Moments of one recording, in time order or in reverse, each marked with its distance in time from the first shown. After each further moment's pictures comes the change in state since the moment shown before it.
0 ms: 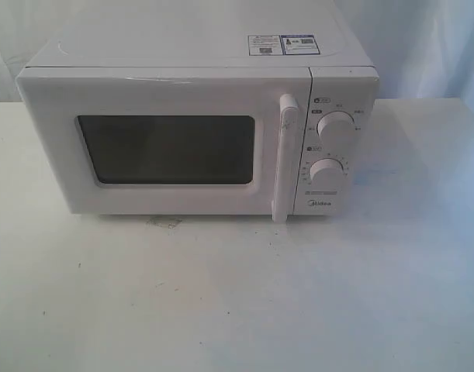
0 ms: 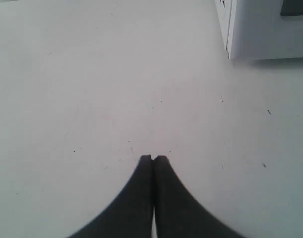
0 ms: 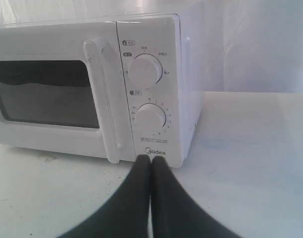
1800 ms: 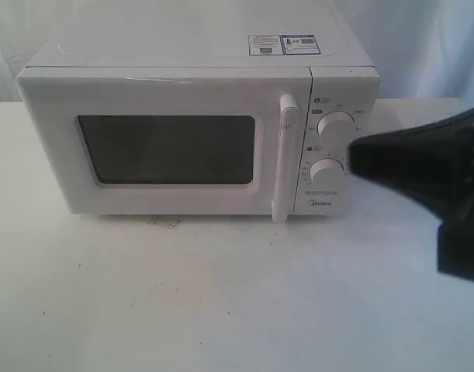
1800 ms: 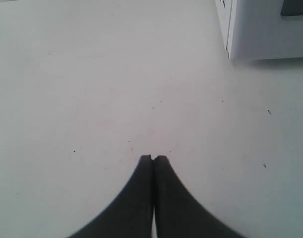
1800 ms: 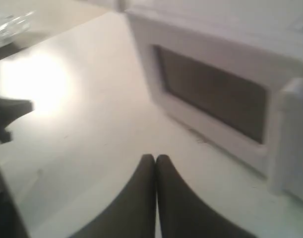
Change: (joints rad) left arm 0.000 0.000 0.000 0.000 0.000 0.000; right arm 0.093 0.777 -0.688 0.323 0.548 -0.459
